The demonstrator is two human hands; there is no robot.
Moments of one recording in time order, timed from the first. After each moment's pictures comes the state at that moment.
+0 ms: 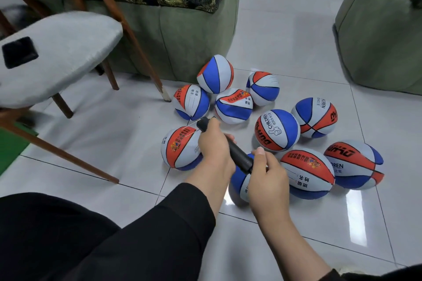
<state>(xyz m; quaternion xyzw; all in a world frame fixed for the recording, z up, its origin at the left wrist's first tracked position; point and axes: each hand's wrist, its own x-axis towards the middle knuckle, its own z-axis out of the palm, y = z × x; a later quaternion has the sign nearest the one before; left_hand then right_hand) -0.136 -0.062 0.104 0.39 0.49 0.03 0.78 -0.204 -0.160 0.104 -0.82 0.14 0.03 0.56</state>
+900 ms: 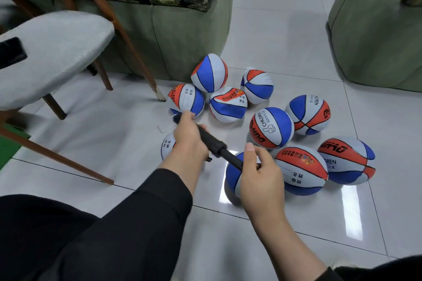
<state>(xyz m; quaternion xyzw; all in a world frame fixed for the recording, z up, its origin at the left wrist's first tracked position) -0.120 -0.019 0.105 0.37 0.50 0.05 0.78 -0.209 -0.163 0.109 -0.82 0.12 0.03 0.56</state>
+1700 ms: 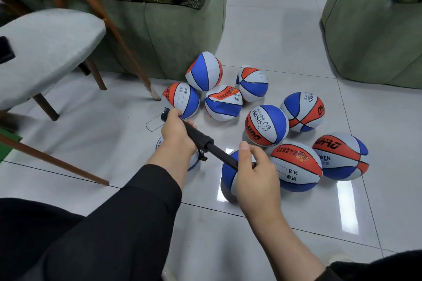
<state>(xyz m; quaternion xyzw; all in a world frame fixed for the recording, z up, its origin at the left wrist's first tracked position) -0.116 -0.004 0.100 0.36 0.51 0.07 0.78 -0.208 -0.168 0.112 -0.82 0.12 0.05 0.56</state>
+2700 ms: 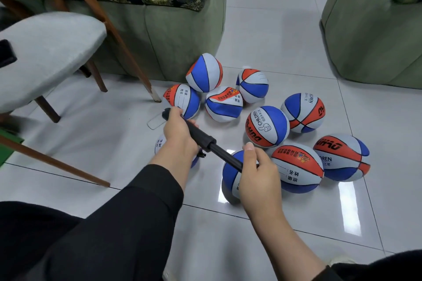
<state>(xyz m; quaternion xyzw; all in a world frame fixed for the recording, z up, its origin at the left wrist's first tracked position) -0.114 -0.008 0.107 0.36 0.51 0.07 0.78 -0.204 -0.169 0.108 -0.82 0.13 0.04 0.56</state>
